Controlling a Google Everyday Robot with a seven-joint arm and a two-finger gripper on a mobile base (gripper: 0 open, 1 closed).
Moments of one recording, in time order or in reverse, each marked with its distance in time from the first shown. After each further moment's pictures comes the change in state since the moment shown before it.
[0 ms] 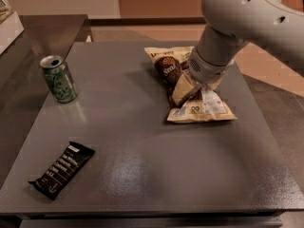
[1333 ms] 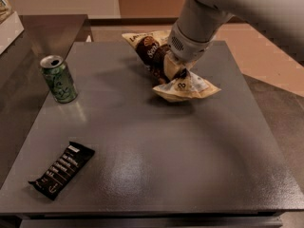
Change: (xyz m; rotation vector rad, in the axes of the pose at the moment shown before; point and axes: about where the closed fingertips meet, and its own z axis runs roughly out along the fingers) arm -0.054 0.034 -0.039 -0.009 -0.089 -0.181
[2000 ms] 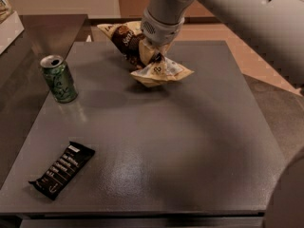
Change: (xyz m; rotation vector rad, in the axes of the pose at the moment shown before) arm -0.075 0.016 0.017 -0.038 -0.004 -0.100
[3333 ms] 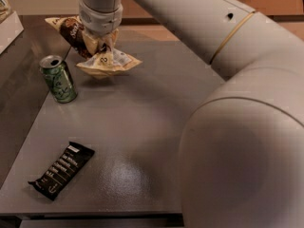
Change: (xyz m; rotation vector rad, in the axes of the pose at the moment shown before) arm -0.117 0.093 0.025 -0.049 -0.013 -0.084
